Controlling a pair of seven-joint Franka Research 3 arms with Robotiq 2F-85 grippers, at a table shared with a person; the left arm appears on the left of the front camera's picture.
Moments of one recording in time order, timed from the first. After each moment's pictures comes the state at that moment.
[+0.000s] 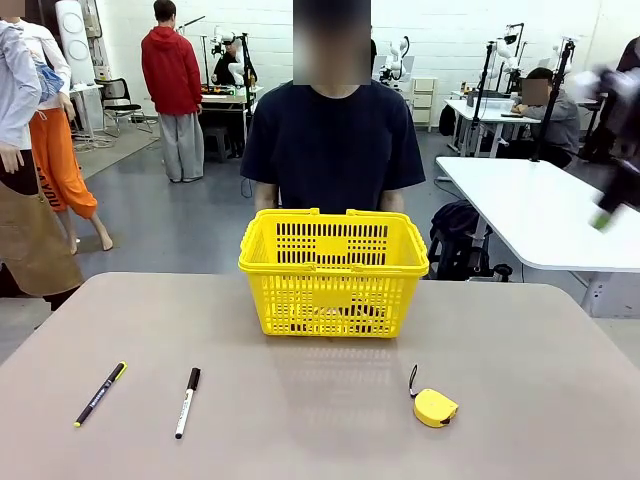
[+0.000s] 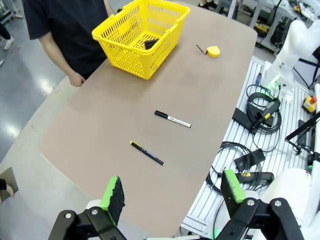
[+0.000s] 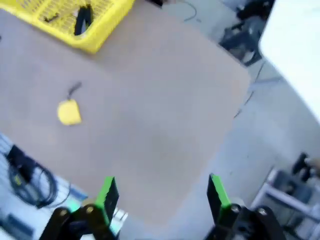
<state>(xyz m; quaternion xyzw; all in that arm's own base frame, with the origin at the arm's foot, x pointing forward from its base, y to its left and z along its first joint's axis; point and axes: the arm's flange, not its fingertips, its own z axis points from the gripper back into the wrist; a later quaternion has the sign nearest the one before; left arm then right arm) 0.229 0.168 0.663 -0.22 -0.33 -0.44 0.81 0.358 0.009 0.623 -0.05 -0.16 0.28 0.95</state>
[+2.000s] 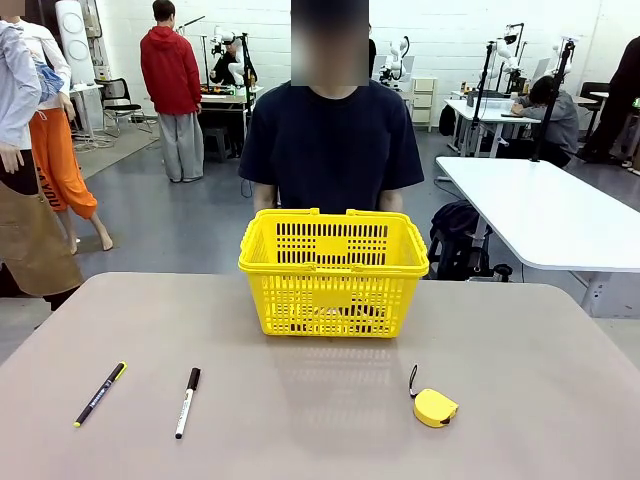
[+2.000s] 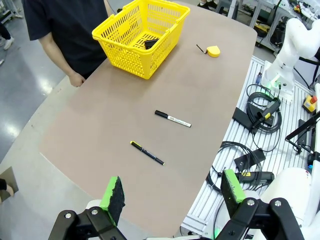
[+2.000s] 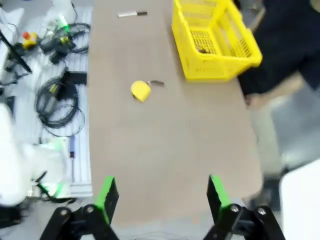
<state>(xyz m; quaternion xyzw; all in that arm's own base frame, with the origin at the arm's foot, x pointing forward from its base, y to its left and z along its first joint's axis) 0.230 0.168 0.662 -0.22 -0.33 -0.44 0.81 0.310 -0.194 0.662 0.18 -0.32 0.65 0.66</state>
